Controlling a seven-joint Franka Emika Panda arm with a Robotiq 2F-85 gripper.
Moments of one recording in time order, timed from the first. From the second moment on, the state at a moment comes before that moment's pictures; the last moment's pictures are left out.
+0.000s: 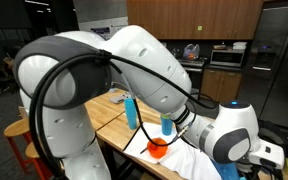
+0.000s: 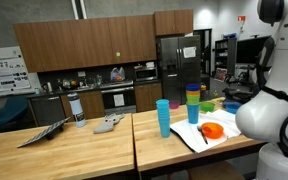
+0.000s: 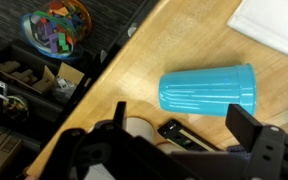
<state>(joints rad) -0.46 -0.07 -0.55 -2.46 -0.47 2.70 0.39</state>
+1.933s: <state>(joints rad) -0.44 0.04 -0.47 -2.52 -0.40 2.68 0.58</state>
